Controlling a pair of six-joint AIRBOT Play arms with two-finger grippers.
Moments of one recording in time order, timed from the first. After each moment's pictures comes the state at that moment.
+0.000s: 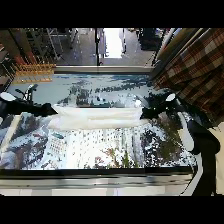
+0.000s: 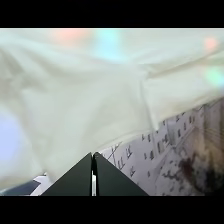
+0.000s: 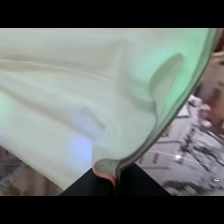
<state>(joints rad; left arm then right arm) 0.22 -1.72 1.55 0.88 -1.30 -1.10 -0.14 -2.04 1.85 -1.01 1.41 1.27</state>
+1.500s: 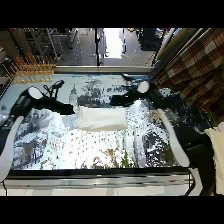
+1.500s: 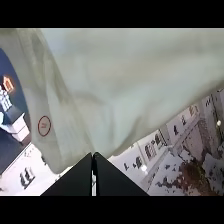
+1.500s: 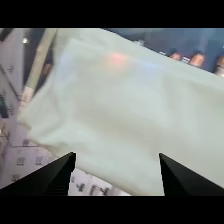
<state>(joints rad) -0.05 -1.66 1.56 1.03 -1.18 -1.18 0.25 -1.88 1.94 -1.02 1.21 1.50</state>
